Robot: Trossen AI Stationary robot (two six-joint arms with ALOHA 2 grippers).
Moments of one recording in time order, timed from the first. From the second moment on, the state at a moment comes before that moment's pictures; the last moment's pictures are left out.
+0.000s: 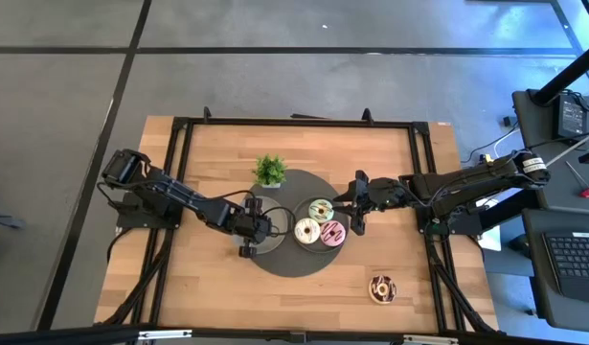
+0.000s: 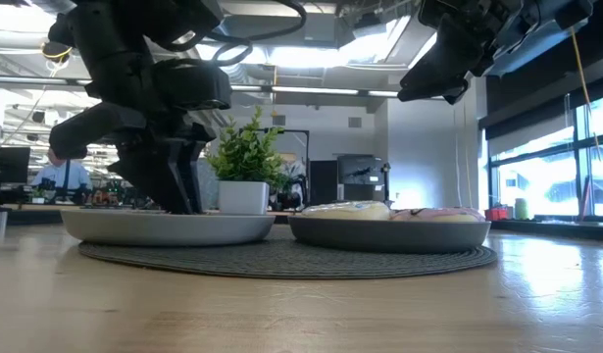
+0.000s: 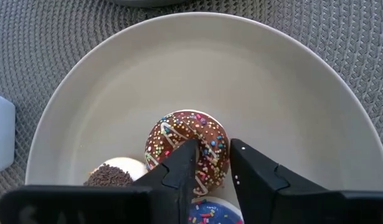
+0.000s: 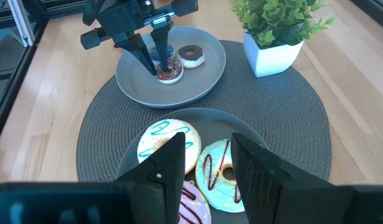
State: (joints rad) left arm -0.28 1.62 0.81 -0.31 -0.27 -0.15; right arm 0.14 1.14 0.70 -0.14 0.18 0.28
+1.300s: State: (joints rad) left arm -0.28 1.34 0.81 -0.23 -0.42 -0.20; right arm 0.59 1.15 0.66 -0.43 -0.16 0.70
